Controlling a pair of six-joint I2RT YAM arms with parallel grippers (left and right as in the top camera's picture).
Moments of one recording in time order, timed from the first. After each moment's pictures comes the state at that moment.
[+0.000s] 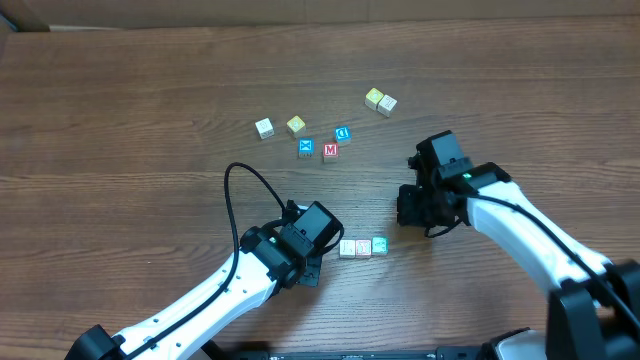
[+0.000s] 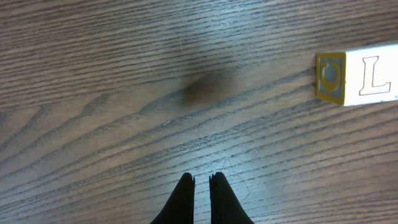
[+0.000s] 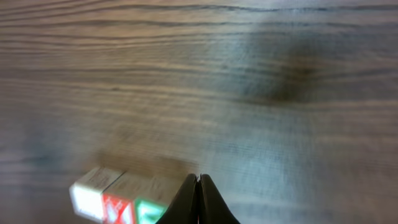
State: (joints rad) left arm -0.76 1.34 0.78 -0.84 -0.14 -0.59; right arm 0.35 1.58 0.94 -0.70 -0.26 0.41
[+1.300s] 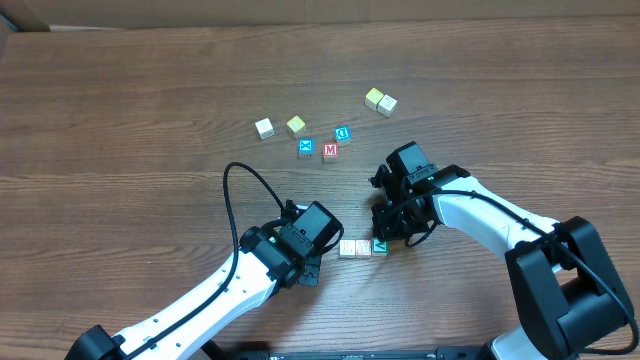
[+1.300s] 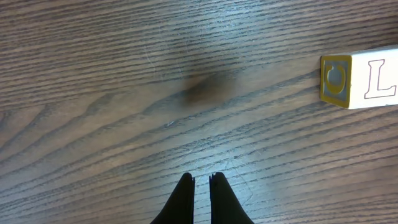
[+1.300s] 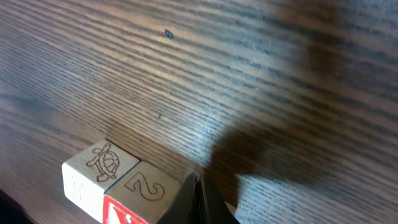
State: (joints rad) left arm -0.76 1.34 0.78 -0.84 -0.15 -0.60; right arm 0.46 1.74 0.94 -0.64 -0.40 0.22
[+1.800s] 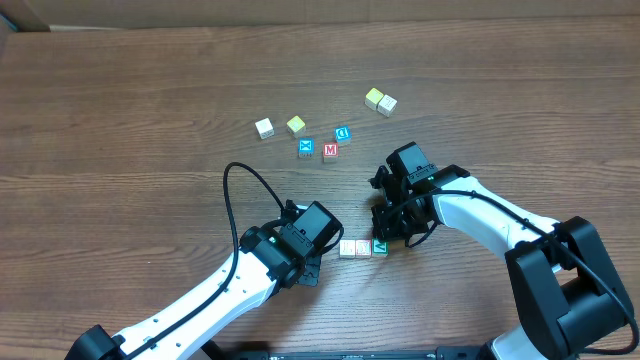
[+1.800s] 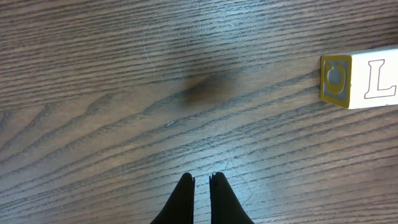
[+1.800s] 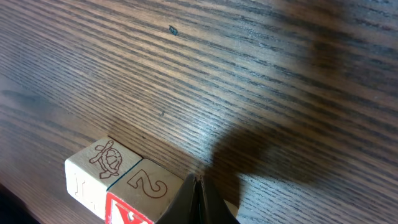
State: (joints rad) left arm -0.76 1.34 0.78 -0.84 -0.15 -0.60; right arm 0.45 1.74 0.94 -0.64 -0.41 0.21
